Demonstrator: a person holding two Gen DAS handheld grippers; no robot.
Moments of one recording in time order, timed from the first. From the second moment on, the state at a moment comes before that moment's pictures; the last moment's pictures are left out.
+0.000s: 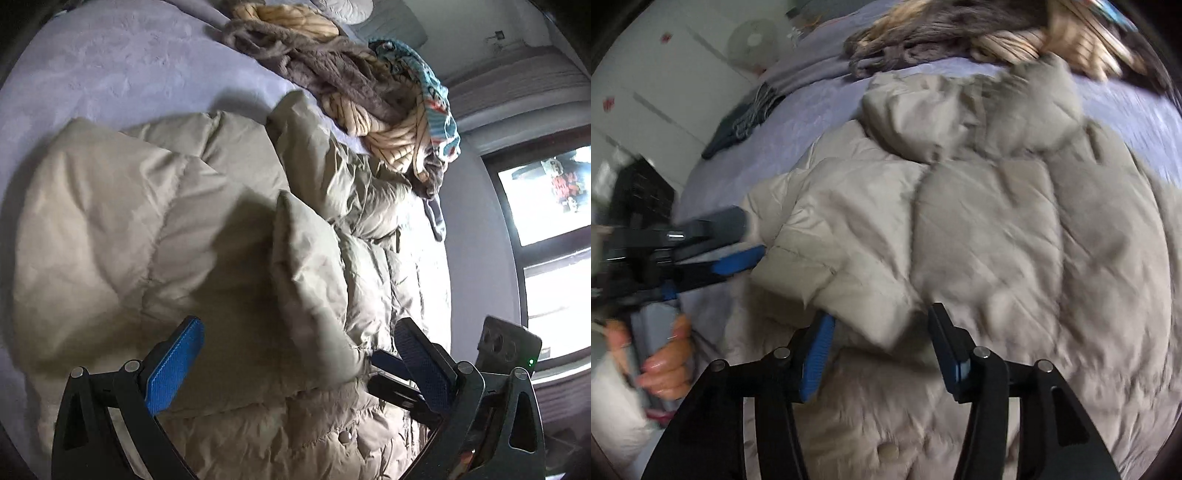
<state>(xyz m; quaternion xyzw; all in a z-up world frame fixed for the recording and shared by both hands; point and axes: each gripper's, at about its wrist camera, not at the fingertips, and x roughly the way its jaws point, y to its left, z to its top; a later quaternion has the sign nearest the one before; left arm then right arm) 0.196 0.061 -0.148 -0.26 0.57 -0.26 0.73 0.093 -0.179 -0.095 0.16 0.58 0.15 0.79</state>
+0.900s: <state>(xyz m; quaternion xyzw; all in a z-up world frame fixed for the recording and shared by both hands) 0.178 0.010 -0.162 -0.03 0.57 -0.17 0.80 0.026 -0.390 -0.144 0.38 0.51 -0.08 0.77</state>
